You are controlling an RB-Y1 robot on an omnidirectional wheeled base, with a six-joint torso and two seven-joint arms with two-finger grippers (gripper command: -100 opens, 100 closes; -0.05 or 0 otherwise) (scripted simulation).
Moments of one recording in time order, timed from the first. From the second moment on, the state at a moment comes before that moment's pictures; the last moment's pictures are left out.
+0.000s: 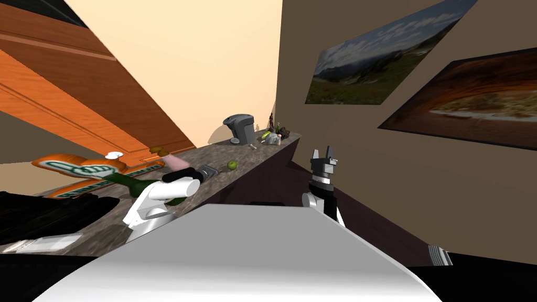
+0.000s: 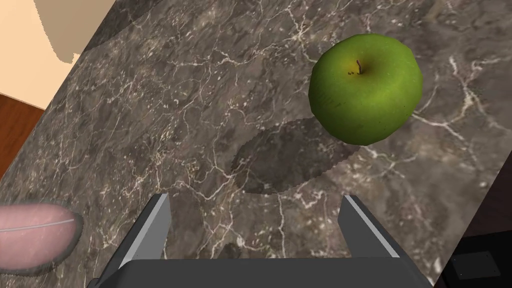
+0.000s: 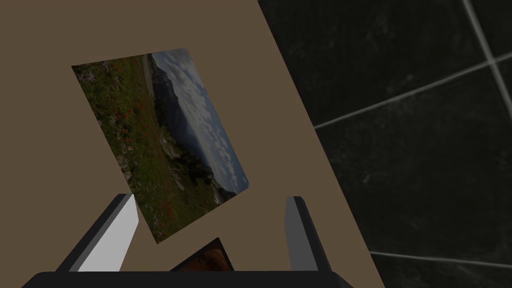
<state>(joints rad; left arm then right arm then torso) 0.34 0.40 0.34 -2.28 0.32 1.10 1.09 0.50 0.03 0.00 -2.23 -0.09 -0.54 0.00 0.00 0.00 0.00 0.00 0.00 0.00</state>
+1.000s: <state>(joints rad) 0.29 0.44 0.38 -2.26 0.38 1.37 1.22 0.50 0.03 0.00 -2.23 -0.09 -0.54 0.00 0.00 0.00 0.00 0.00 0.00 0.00</state>
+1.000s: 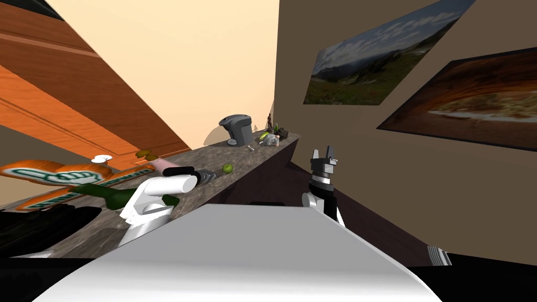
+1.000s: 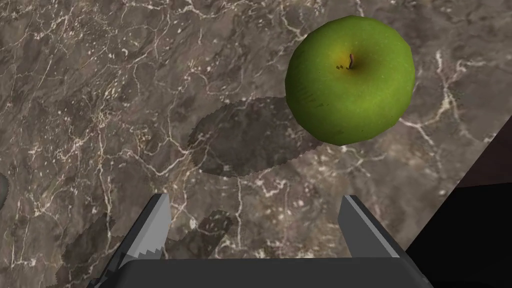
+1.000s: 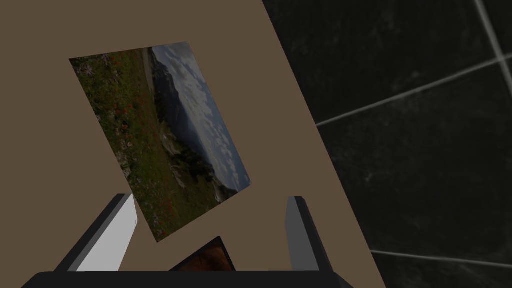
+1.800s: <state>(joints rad) 0.26 0.46 0.40 -2.25 0.42 1.58 1.30 0.50 0.03 0.00 -2.23 -0.09 -0.54 0.00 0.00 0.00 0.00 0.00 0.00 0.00</state>
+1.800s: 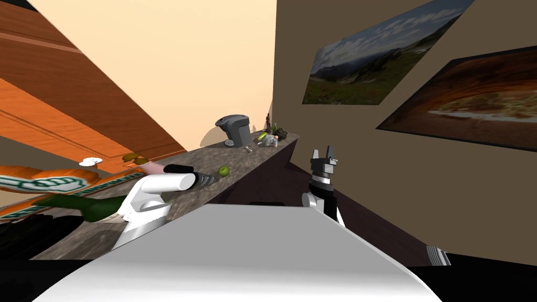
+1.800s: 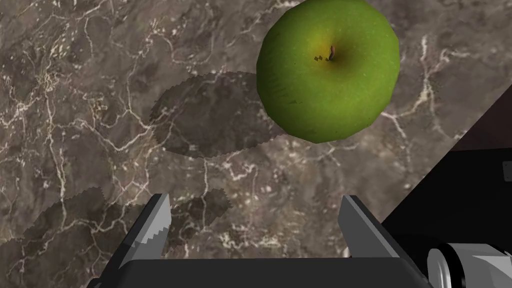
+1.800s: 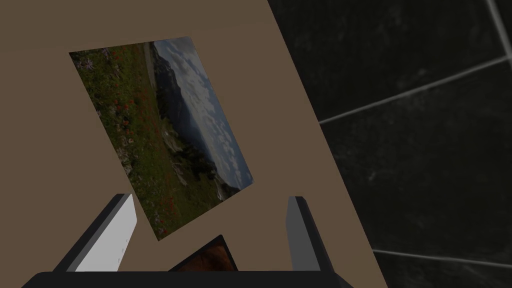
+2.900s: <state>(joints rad) 0.19 0.50 0.42 -2.22 0.48 1.83 1.39 0.50 0.03 0.00 -2.23 -0.09 -0.54 0.00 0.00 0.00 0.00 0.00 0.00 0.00</state>
